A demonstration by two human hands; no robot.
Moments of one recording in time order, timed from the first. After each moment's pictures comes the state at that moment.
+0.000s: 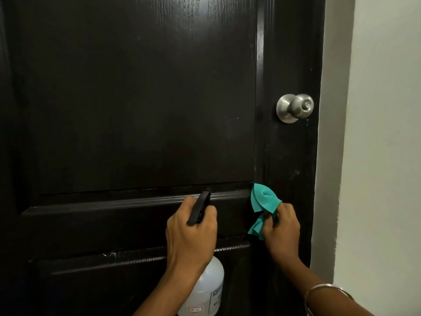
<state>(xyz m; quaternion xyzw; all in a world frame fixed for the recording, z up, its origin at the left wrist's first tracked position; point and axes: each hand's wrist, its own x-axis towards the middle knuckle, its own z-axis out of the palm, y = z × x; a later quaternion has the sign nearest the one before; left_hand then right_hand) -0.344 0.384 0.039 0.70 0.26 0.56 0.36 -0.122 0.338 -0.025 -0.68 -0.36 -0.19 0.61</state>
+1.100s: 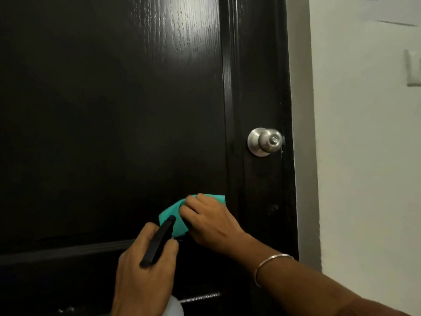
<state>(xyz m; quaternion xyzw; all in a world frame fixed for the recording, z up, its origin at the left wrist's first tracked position) -0.344 0.362 0.088 0.69 0.34 0.53 0.36 -0.136 0.393 0.108 -0.45 -0.73 -0.47 0.22</state>
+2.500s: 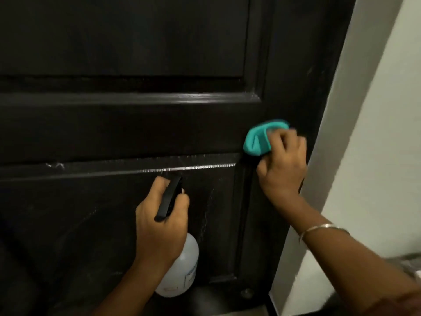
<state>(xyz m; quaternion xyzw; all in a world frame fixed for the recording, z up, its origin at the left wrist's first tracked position) -0.315 0.370 -0.112 0.68 0.29 0.55 0.40 -0.060 0.335 -0.097 -0.68 -0.43 -0.44 0.40</state>
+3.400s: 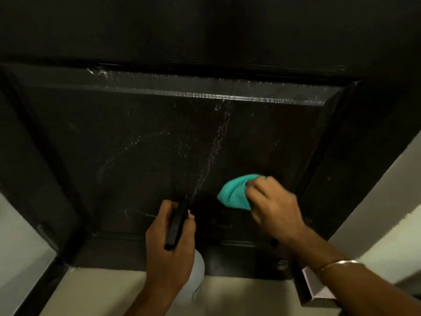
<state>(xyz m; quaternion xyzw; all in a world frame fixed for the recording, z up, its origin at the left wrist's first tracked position) -0.387 0.392 -0.292 0.61 0.38 0.56 0.42 -0.136 0.377 -0.286 -0.56 -0.73 -0.31 0.23</state>
